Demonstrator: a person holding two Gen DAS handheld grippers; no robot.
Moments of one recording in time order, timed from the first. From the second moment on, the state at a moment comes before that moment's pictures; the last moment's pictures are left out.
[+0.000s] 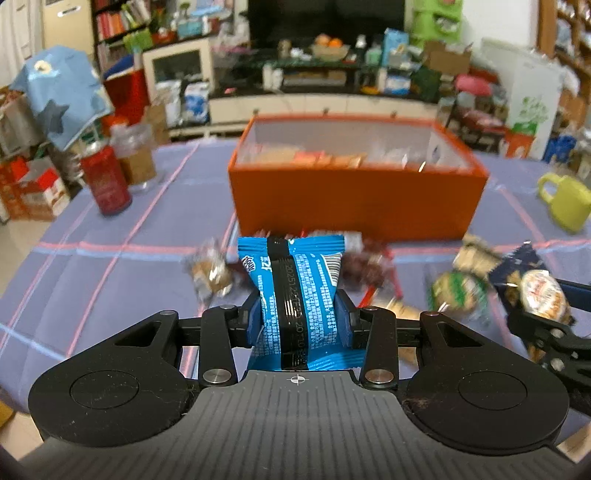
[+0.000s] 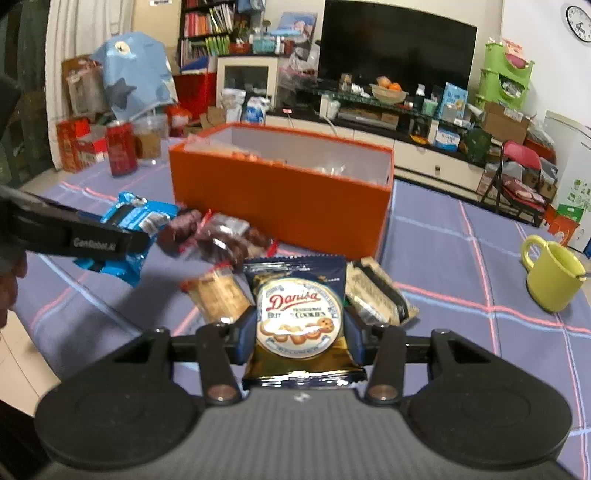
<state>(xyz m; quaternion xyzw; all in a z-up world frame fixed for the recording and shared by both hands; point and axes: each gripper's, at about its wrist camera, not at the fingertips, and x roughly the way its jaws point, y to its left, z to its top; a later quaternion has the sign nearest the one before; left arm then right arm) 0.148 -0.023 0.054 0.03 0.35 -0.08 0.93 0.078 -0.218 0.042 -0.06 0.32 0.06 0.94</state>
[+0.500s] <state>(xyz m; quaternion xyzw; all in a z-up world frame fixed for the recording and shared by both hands) 0.321 -0.056 0.105 0.04 0.30 -0.10 0.95 0.245 -0.241 0.100 -0.01 0.26 0.04 0.97</state>
